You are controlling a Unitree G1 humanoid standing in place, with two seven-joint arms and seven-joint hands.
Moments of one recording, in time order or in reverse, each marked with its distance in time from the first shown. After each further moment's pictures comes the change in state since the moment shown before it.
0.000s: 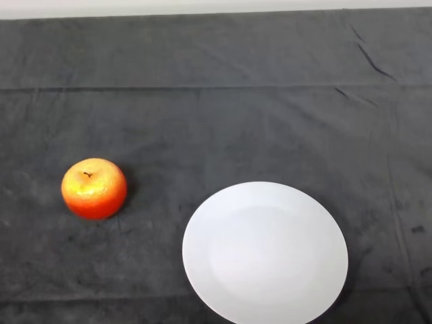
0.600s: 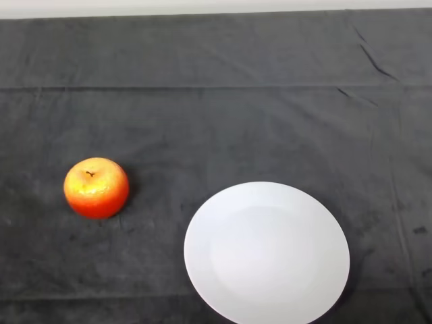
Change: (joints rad) left arm 0.045 -0.010 -0.167 -0.383 0.049 0.347 -0.041; right arm 0.000 0.000 0.001 0.000 0.000 0.000 0.000
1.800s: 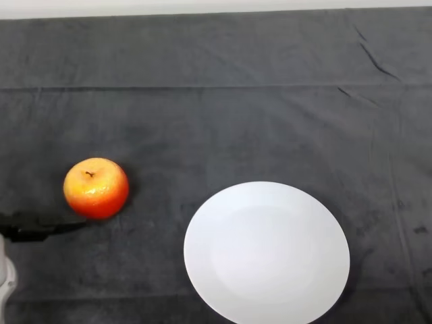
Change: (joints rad) left arm -0.078 -0.001 -0.385 -0.272 0.154 0.326 -0.239; right arm 0.000 0.000 0.000 0.000 0.000 0.000 0.000
